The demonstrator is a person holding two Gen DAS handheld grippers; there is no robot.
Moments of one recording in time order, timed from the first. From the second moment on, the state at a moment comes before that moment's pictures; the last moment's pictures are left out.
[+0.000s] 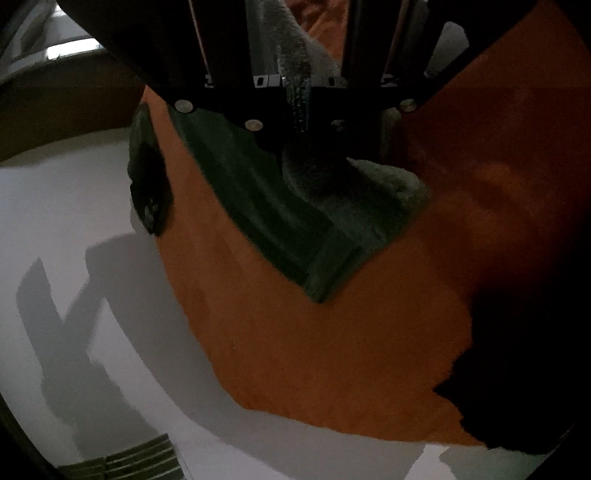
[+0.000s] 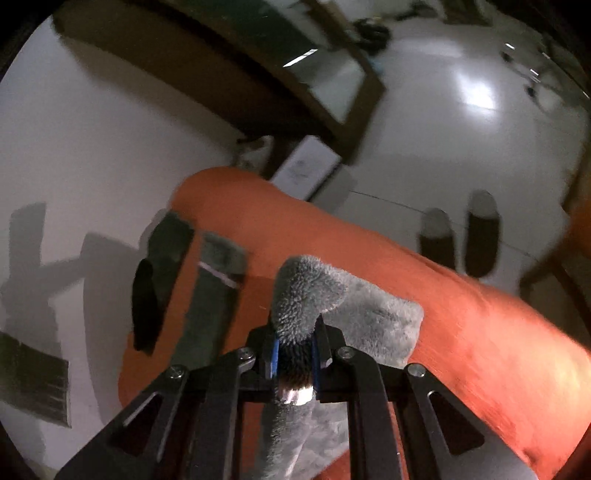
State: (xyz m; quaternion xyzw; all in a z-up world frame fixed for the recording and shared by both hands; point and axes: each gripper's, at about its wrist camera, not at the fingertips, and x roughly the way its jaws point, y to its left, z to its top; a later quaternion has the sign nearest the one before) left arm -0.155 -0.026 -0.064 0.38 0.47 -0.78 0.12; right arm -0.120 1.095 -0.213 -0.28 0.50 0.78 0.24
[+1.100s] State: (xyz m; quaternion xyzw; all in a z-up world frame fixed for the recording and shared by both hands) left arm -0.432 -0.042 -0.191 0.41 0.56 -0.69 0.21; right arm -0.570 1.098 -0.299 -0.36 0.50 0.75 0.24
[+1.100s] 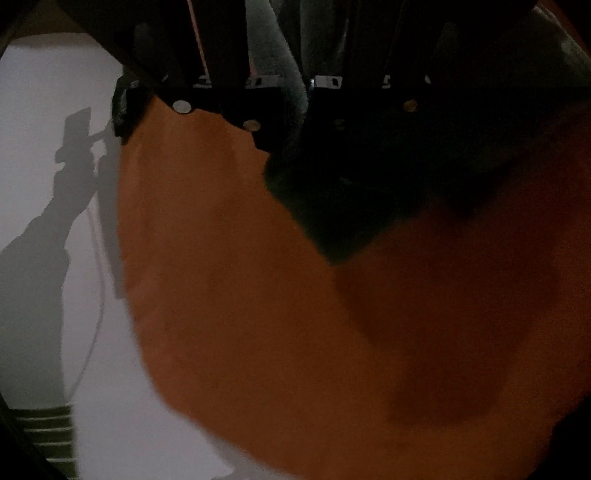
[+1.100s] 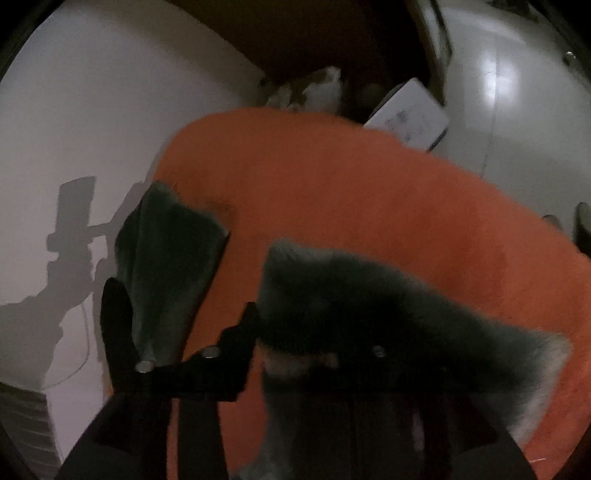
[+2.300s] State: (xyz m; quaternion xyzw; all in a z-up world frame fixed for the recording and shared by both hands) left arm -0.246 0.036 -0.189 0.41 0.48 -0.77 0.08; right arm -0.368 0.929 -0.332 -0.42 0.43 0.80 0.02
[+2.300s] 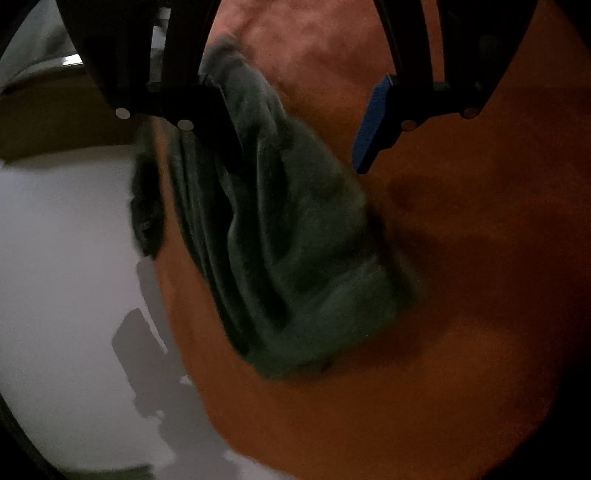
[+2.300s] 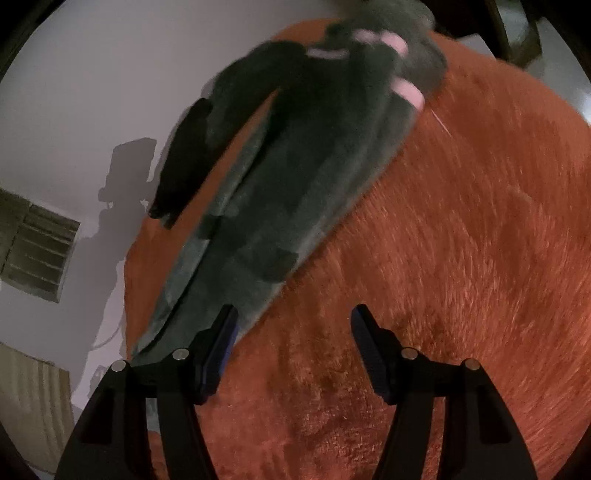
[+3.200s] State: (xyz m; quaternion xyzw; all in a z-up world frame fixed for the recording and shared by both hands) left arm -0.220 -0.003 -0.237 0.37 0.55 -0.74 0.12; right arm -0.330 0.932 -0.361 -0.42 0.46 0.78 0.04
